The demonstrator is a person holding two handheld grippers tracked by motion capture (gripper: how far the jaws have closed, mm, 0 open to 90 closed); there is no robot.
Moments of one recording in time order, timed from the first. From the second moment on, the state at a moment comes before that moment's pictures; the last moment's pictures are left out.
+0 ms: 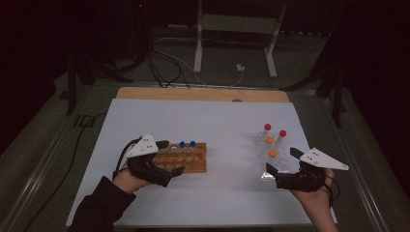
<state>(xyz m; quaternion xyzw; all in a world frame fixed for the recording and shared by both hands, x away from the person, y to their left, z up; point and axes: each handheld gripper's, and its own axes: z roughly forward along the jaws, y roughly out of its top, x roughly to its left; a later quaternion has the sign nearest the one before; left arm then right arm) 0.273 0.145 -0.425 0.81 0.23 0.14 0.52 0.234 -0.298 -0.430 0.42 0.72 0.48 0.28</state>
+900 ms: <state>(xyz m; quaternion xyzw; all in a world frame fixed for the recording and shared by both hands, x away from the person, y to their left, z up) 0.263 0.143 -0.433 0.83 0.21 0.12 0.51 0.257 -0.307 -0.465 0.46 0.75 0.40 0.25</state>
